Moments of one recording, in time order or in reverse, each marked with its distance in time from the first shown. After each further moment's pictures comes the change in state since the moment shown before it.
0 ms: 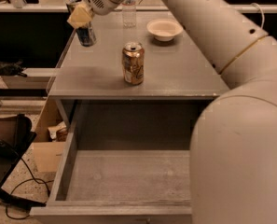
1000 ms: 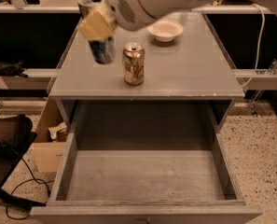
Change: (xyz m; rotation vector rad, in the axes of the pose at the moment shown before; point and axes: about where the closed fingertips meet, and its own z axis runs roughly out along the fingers) arm 0.020 0.132 -0.164 0.153 -0.073 0.078
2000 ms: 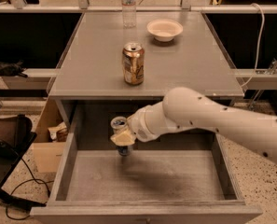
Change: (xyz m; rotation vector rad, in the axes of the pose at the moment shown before) arm 0.298 0.057 0.153 -0.227 0.193 0.115
